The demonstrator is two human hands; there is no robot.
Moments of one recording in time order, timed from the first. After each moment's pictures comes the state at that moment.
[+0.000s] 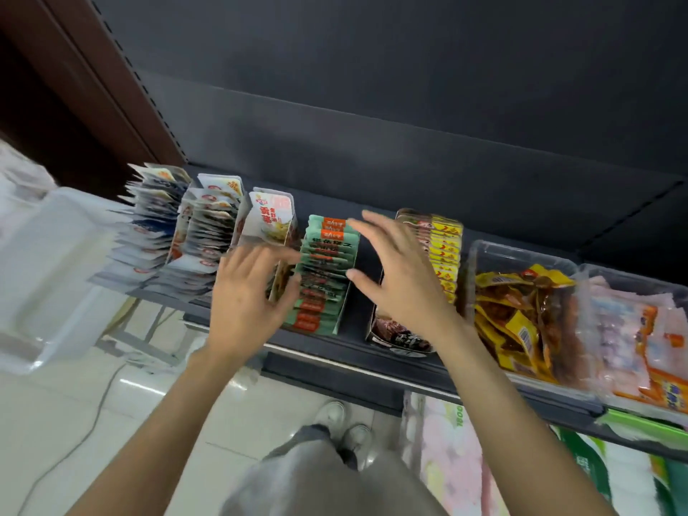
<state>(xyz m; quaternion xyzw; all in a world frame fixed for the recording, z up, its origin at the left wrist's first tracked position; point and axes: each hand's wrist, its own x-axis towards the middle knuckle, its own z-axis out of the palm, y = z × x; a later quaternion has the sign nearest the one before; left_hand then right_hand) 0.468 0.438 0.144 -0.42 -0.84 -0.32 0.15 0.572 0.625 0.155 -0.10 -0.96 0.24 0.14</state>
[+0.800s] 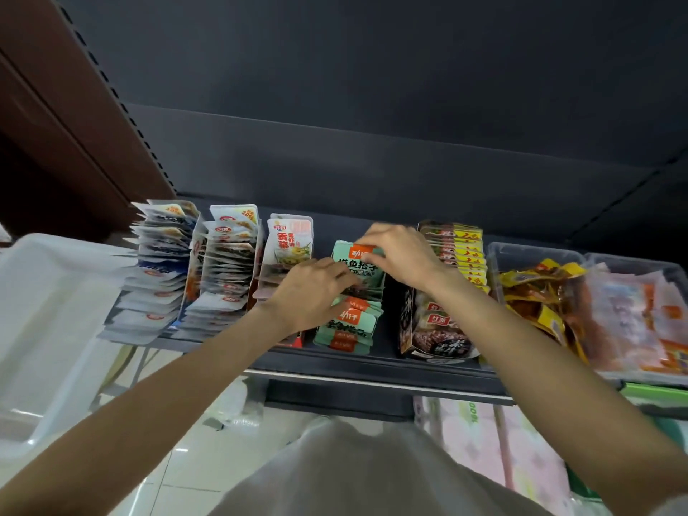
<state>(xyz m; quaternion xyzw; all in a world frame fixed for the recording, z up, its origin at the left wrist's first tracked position) 0.388 0.474 0.107 -0.69 -0.72 -0.06 0.01 0.483 0.644 0.128 -0.13 -0.98 0.12 0.01</state>
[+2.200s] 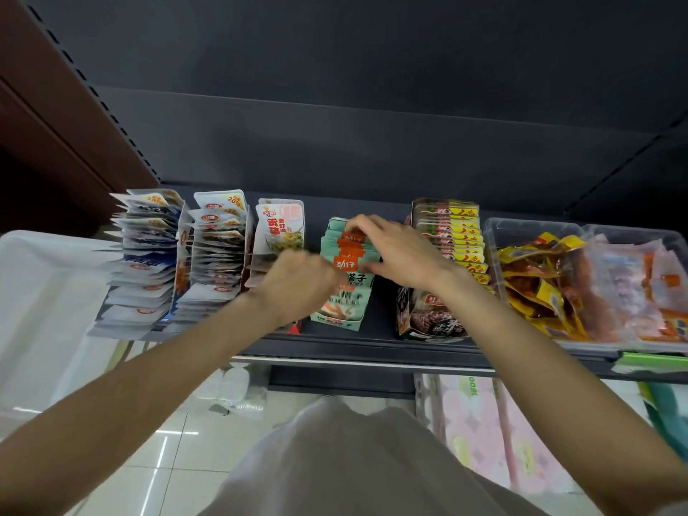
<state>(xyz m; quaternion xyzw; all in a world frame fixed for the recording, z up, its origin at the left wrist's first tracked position) 0.391 0.471 0.122 -0.69 -0.72 0.07 0.03 0.506 0.628 0.128 -0.13 -0.98 0.16 -0.02</state>
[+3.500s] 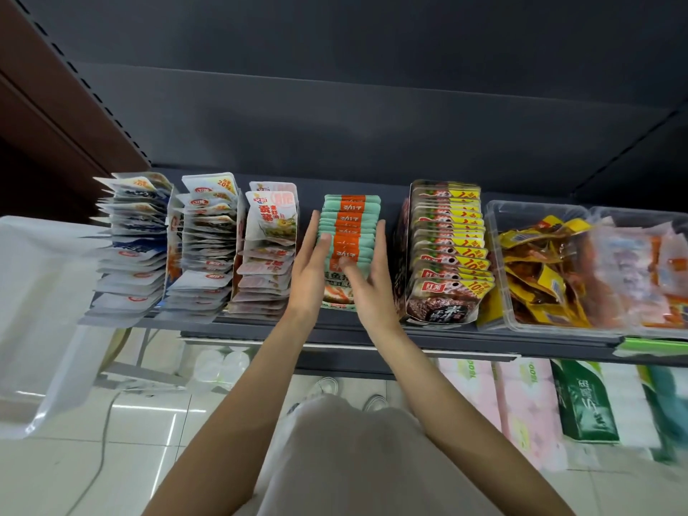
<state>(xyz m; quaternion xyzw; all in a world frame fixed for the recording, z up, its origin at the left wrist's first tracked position) 0.433 0.487 0.073 -0.13 -0.64 -0.67 -0.36 0.517 0.536 0.089 -0.37 -0.63 0.65 0.22</state>
